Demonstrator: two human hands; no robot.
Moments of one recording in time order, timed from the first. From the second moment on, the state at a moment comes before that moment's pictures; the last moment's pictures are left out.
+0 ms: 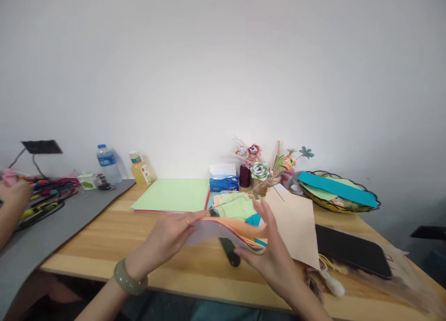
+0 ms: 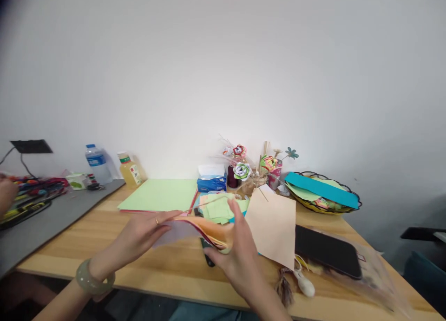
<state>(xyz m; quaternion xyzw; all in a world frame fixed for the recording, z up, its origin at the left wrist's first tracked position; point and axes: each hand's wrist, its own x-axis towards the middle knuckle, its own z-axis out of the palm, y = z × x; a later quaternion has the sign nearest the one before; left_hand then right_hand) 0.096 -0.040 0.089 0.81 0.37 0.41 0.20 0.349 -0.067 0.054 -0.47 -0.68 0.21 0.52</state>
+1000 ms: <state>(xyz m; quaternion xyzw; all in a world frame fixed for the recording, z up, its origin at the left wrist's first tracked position) 0.070 -0.013 0.011 0.38 0.38 0.59 0.61 0.325 -0.051 0.007 -0.54 -0.51 0.43 0.51</state>
